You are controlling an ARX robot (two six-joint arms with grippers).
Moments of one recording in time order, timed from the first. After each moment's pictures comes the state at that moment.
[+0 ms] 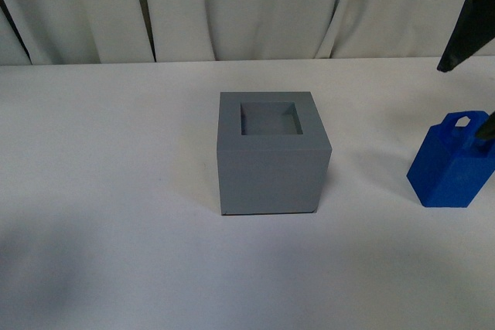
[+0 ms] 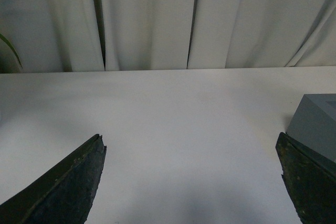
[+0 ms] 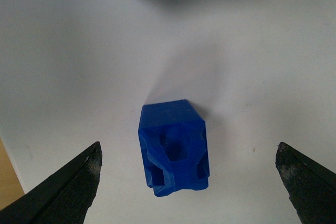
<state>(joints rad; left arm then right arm) 0.00 0.00 0.02 0.00 0.00 0.00 0.10 1.87 1.62 -1.10 -0.29 -1.36</state>
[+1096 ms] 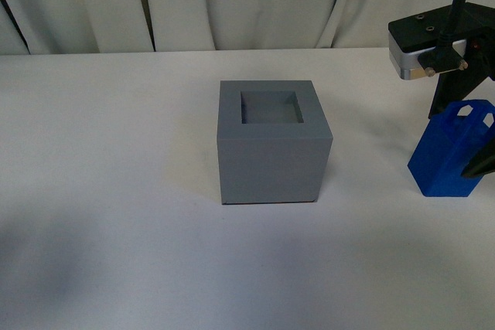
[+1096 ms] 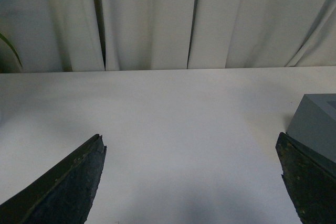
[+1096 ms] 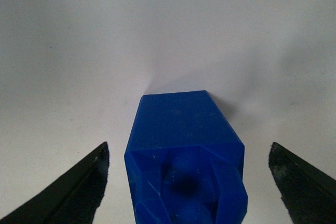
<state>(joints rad) 0.00 0.00 0.02 0.00 0.00 0.00 0.12 1.97 1.56 -1.02 -0.17 -1.41</state>
